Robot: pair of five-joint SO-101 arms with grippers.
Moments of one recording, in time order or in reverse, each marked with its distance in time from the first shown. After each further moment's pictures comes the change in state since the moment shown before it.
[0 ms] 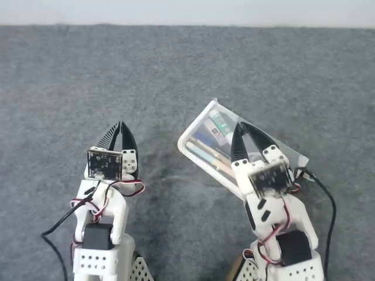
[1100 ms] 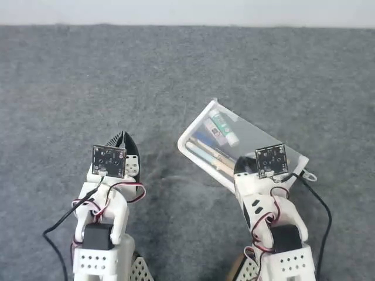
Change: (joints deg) left arm 0.0 0.0 0.0 8.5 0.0; right arm 4.0 1.1 13.6 17.2 -15.4
